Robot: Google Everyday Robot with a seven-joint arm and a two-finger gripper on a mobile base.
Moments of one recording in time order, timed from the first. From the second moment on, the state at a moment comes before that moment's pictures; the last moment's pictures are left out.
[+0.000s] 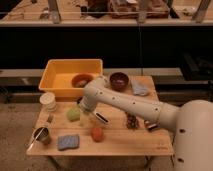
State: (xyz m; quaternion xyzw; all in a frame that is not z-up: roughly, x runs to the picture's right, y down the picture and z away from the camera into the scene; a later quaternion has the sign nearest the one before) arm -0.122 0.132 0.822 0.16 -0.32 -0.93 0.12
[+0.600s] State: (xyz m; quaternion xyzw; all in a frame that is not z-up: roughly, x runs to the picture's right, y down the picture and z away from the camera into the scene) arm -0.168 0.175 0.770 0.18 -0.32 -0.93 0.04
